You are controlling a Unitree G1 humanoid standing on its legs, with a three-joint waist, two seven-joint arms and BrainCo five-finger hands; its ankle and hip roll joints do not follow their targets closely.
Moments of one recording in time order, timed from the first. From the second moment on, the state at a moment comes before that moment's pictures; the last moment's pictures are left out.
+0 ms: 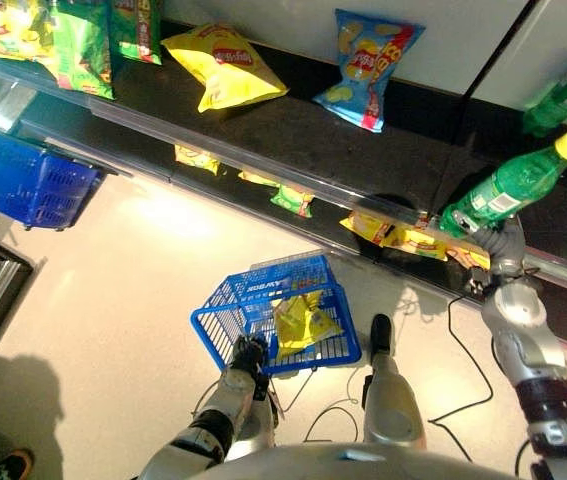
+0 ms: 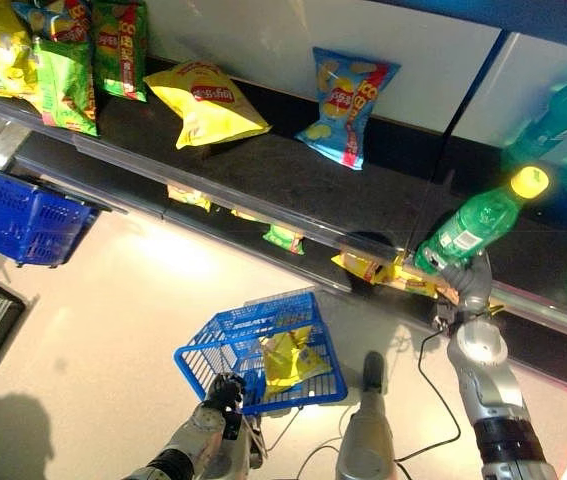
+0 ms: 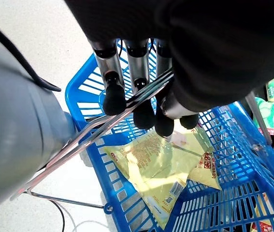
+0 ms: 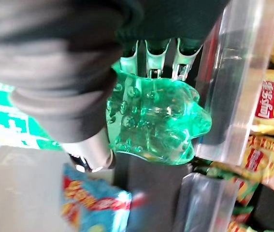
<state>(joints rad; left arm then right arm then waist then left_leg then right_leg) -0.18 0.00 -0.14 1.06 0.06 0.01 0.27 0.00 -0.50 -0.11 0.03 0.49 -0.08 -0.16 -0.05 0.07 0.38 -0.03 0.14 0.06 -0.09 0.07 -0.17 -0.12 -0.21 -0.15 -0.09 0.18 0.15</state>
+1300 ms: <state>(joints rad) -0.27 0.15 -0.38 0.68 -0.11 0.01 0.32 -0.43 -0.34 0.60 0.97 -0.58 0.12 -0.14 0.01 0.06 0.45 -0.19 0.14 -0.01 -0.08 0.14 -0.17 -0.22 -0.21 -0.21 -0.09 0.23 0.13</state>
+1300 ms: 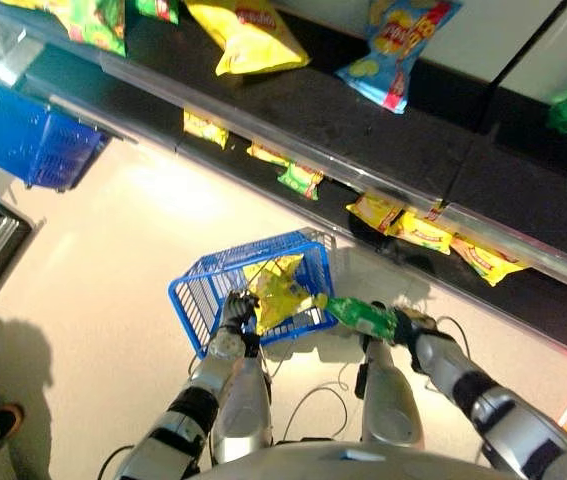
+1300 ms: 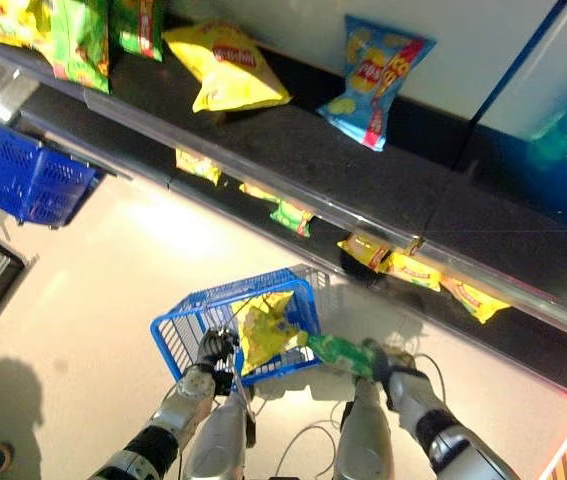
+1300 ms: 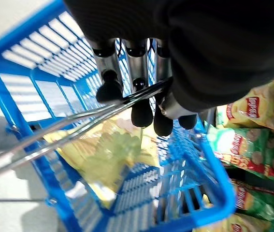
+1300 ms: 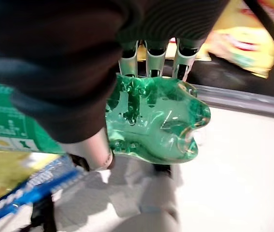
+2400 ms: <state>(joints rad) -0.53 0.04 -0.64 0.42 -0.39 0.01 0.34 -0.84 -0.13 0.67 1.25 -0.42 0.12 -0.32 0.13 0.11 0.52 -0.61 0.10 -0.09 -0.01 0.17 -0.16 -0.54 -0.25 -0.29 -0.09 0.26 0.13</state>
